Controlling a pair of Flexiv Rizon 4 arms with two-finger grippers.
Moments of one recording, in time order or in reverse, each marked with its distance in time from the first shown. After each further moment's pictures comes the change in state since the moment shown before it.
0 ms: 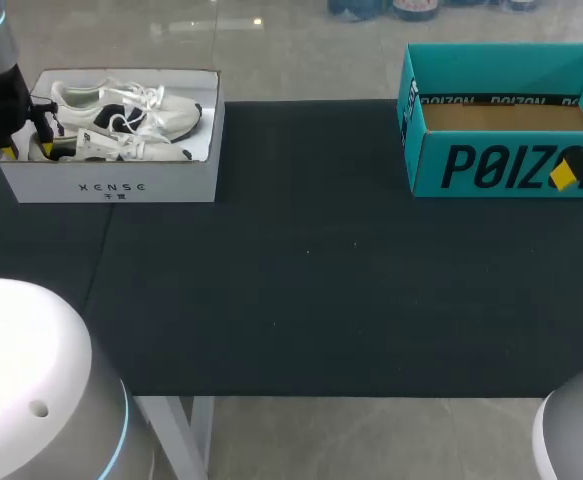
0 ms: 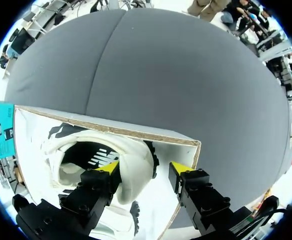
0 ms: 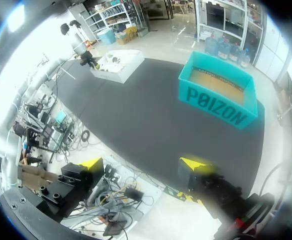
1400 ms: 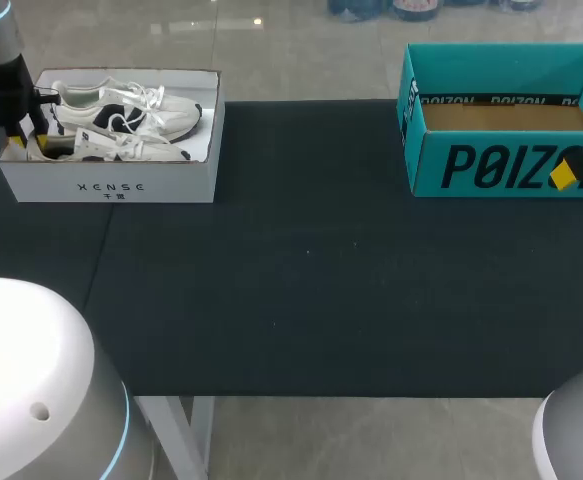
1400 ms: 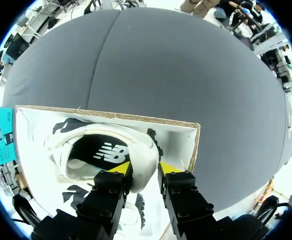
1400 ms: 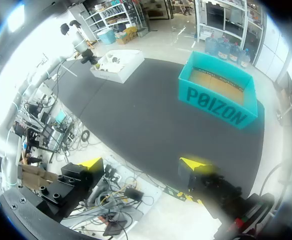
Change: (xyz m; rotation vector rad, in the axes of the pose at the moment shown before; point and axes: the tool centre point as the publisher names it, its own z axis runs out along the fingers) left arm -0.006 0.013 -0.011 -0.010 0.021 0.056; right arm 0.000 0.000 0.000 0.000 0.000 0.000
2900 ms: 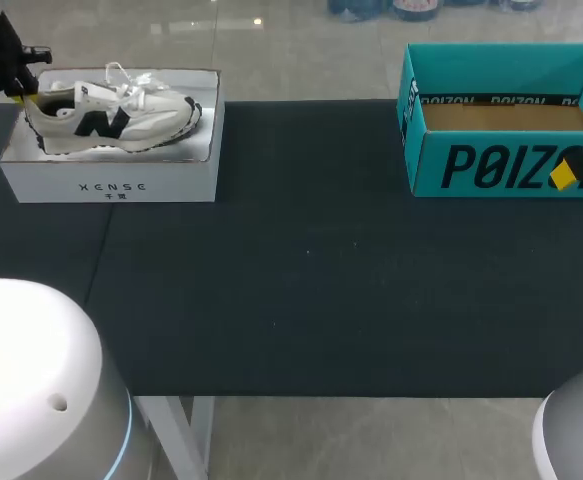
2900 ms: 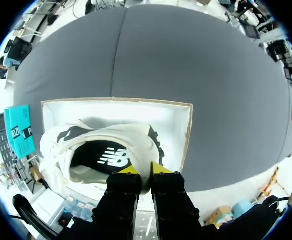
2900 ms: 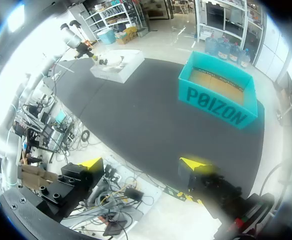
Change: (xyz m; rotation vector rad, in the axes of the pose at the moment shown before) left arm -0.019 0.020 -0.089 -0.180 -0.102 0.025; right arm 0.000 0.000 0.000 0.000 0.000 0.000
